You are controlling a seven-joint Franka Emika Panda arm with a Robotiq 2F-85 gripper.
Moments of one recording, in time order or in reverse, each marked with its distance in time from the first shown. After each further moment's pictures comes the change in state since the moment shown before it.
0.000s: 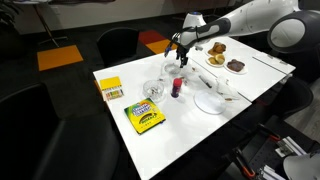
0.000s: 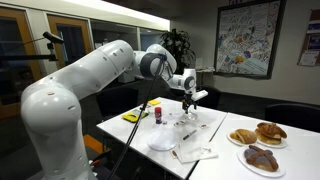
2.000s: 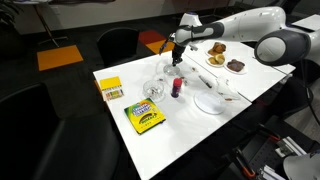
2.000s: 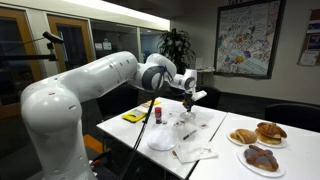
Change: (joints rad) arm 0.015 0.162 0.036 0.284 0.065 -0.139 -0.109
